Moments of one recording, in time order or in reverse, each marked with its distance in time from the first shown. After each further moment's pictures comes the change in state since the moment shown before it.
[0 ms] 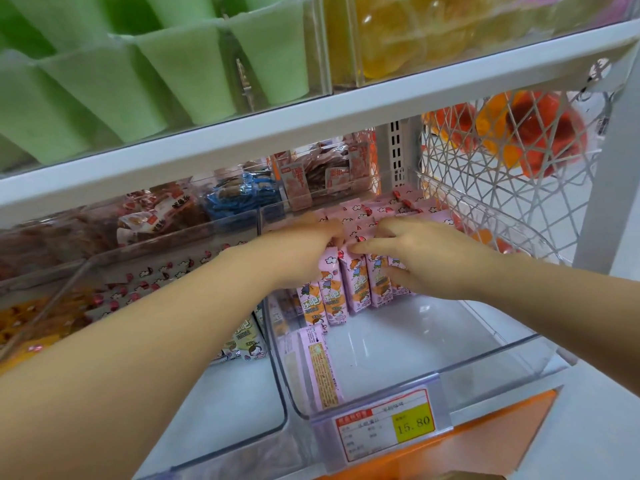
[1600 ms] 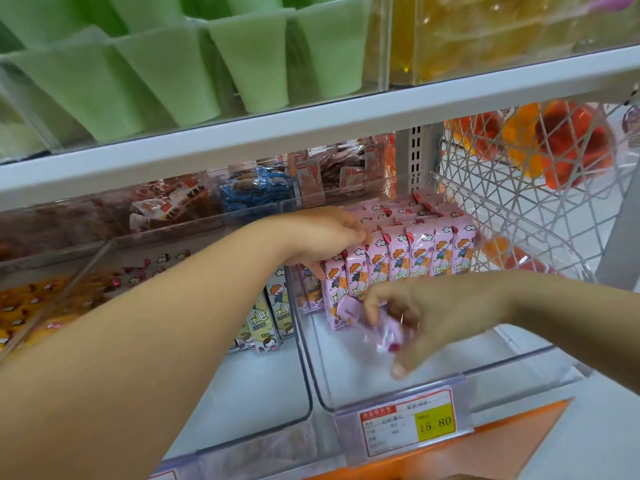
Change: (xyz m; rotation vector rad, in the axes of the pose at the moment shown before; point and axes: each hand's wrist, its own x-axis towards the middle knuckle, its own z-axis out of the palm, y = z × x) left_hand 0.003 -0.004 -0.010 -0.719 -0.180 -0.155; right_hand -0.005 -0.043 -0.022 0.880 -0.723 0.078
